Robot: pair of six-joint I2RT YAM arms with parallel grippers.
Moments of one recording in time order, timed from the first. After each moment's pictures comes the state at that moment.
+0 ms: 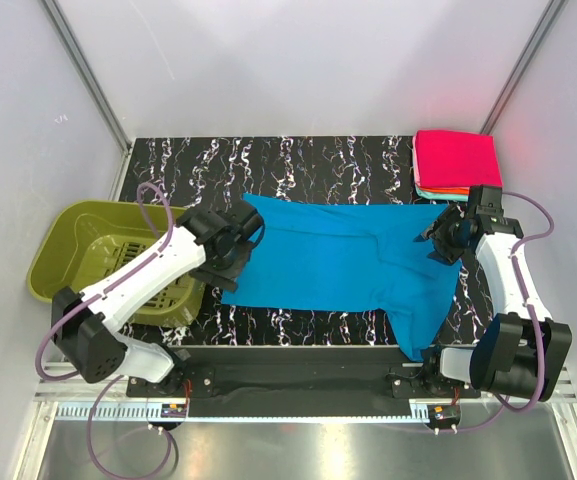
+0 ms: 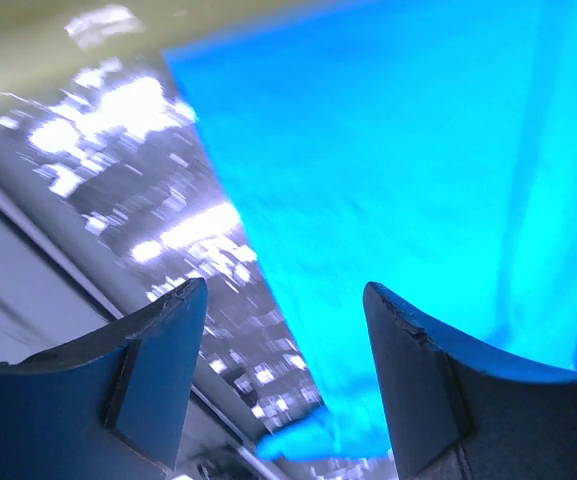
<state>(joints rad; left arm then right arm) -0.71 1.39 1.26 -1.33 -0.27 -1.95 -0.18 1.28 1.00 -0.75 -0.23 0.66</state>
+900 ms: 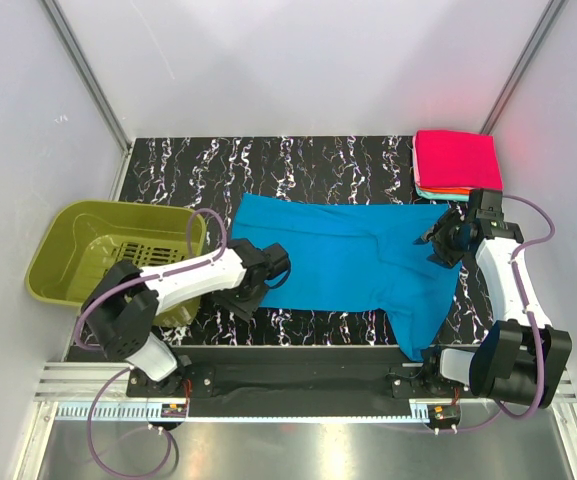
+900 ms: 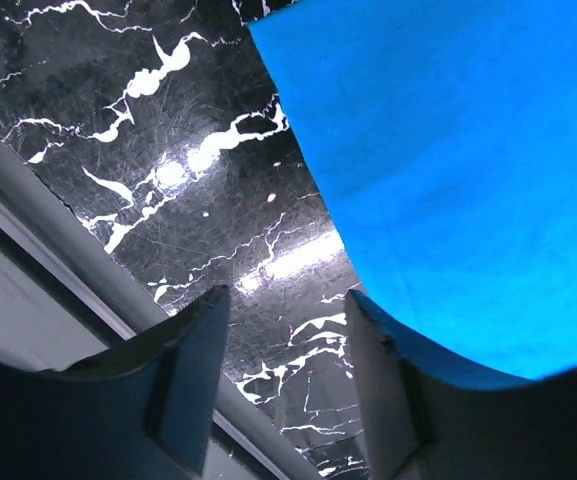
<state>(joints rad) -0.88 1.56 1.01 -1.12 -0.25 -1.98 -0.18 1.24 0.97 -0.75 -0.23 0.67</state>
